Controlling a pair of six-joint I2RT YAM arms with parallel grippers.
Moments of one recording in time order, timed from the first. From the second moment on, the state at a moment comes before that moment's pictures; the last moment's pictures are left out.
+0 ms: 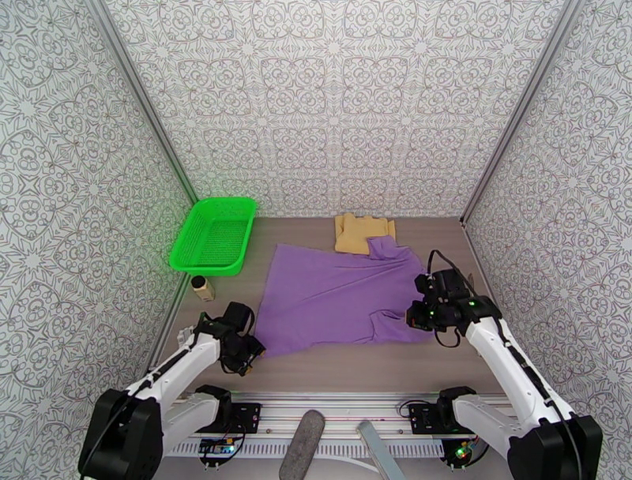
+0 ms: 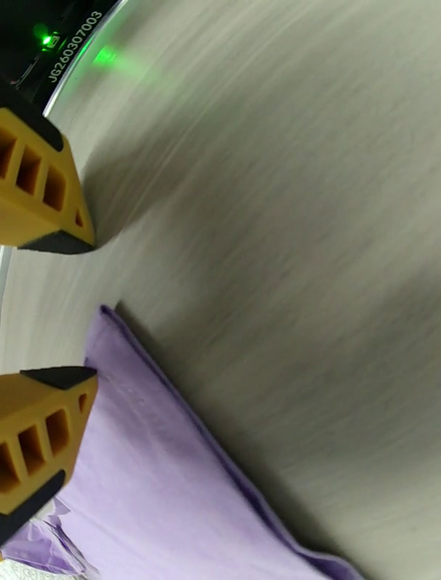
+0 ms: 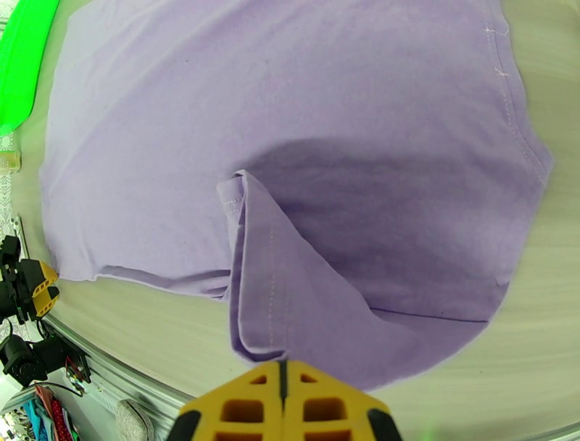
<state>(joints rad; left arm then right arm) -0.22 1.11 0.47 -0.82 0.16 -1.13 0.16 1.05 0.85 -0.94 -0.31 0.33</state>
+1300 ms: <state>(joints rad) -0.18 1.10 0.64 -0.84 0.18 -0.92 0.19 0.81 0.93 -1.10 -0.32 0.32</state>
